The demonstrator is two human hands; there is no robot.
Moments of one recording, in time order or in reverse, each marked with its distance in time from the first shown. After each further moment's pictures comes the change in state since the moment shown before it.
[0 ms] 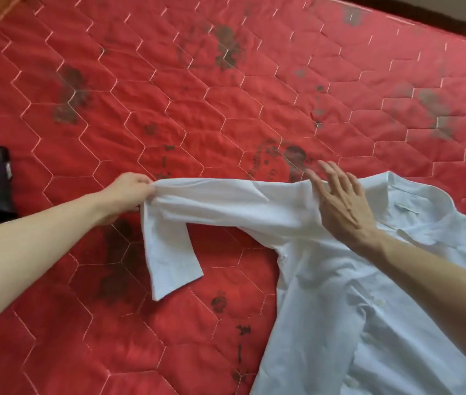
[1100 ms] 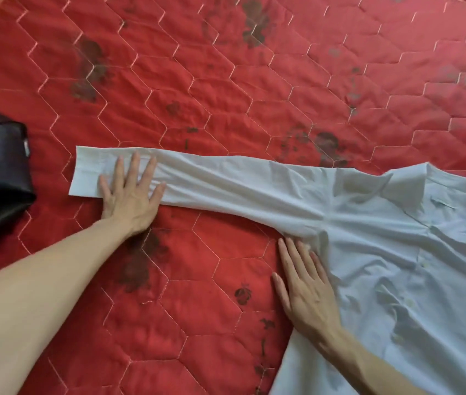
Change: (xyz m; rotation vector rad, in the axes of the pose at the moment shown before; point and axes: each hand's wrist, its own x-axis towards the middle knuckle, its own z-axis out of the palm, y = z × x) left_hand 0.014 -0.101 0.020 0.727 0.244 0.102; right_hand -0.135 -0.154 0.070 0.269 0.008 0.002
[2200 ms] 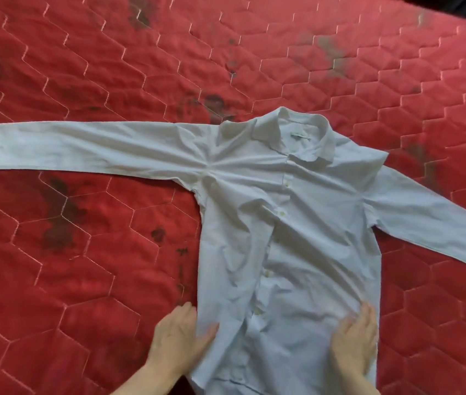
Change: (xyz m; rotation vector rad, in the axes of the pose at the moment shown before) left_hand -0.368 0.171 0.136 -0.224 -0.122 0.472; right_hand -0.314 0.107 -0.038 0.373 0.235 1.347
